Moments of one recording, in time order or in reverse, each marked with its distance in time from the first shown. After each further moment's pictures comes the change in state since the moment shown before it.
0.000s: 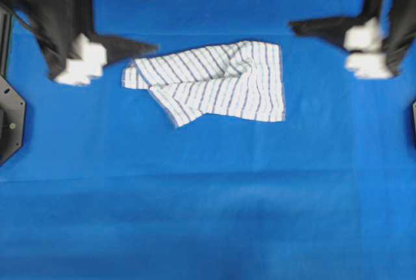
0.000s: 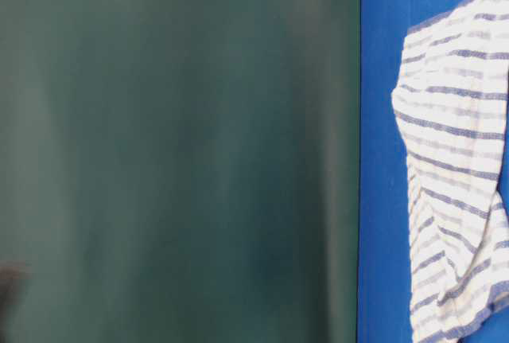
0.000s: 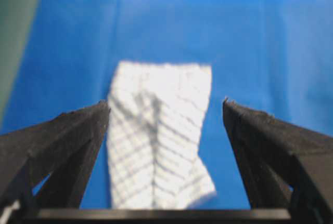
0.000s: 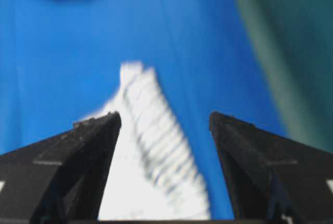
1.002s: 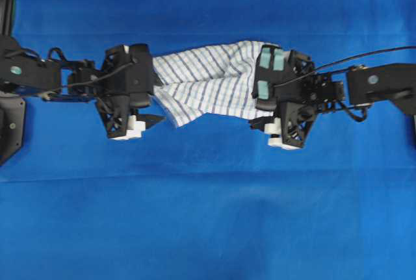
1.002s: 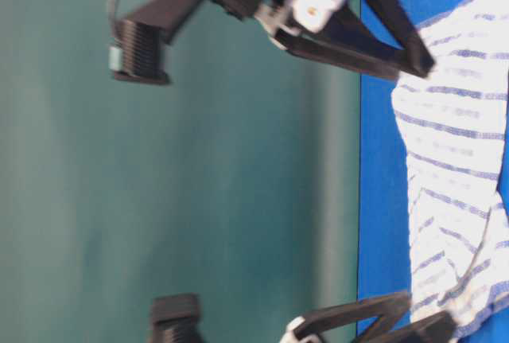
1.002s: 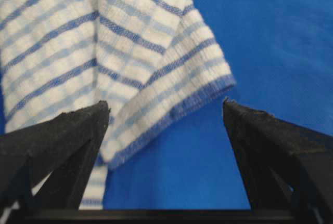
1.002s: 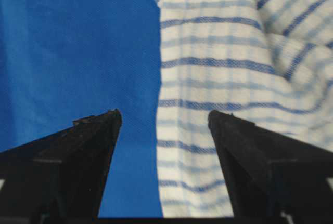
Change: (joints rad) left arm -0.026 0.383 0.526 0.000 -0.678 0.002; right arm 0.035 0.479 0.345 0.014 -0.485 0.155
